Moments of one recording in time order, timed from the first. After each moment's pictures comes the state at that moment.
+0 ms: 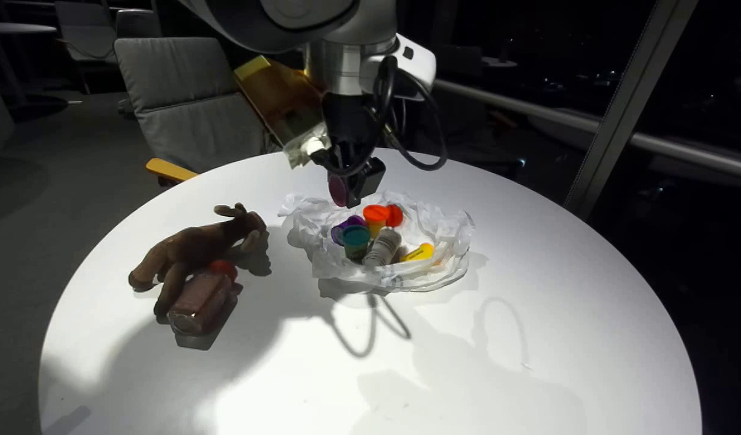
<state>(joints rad) -0.12 0.30 0.11 -2.26 0.35 2.82 0.15</state>
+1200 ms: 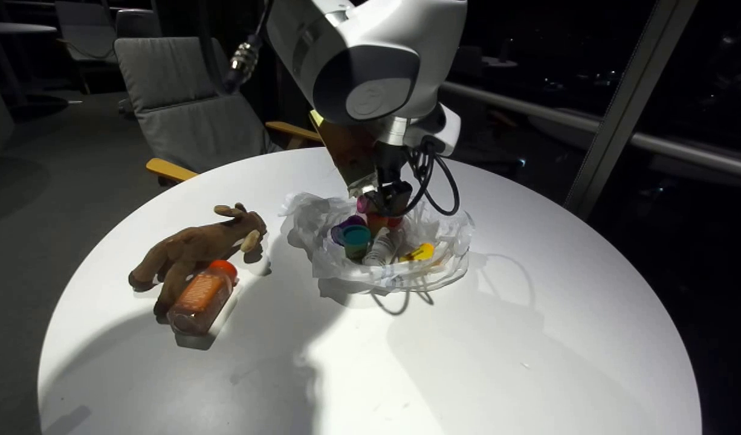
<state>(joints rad) -0.21 0.67 0.20 -1.85 0.49 2.81 0.05</state>
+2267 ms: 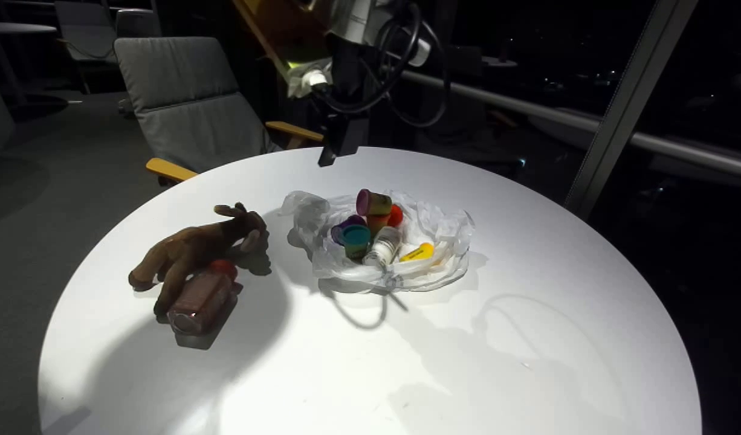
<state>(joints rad) -0.19 0.25 0.19 -2.13 0.57 2.44 -0.04</state>
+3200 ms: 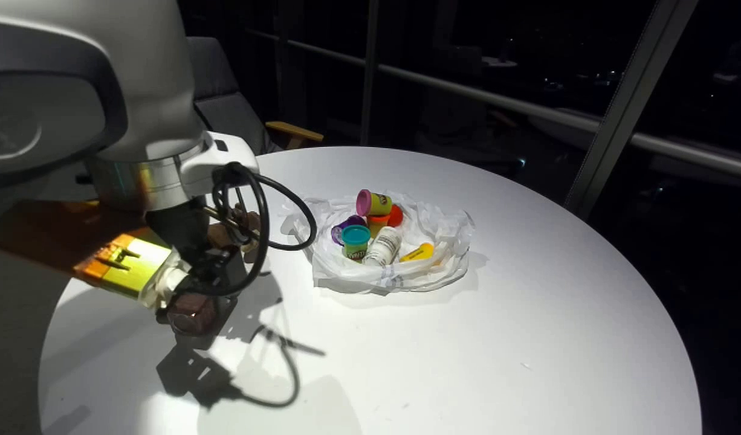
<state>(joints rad) 0.05 0.25 0.20 -2.69 0.30 3.03 -0.30</state>
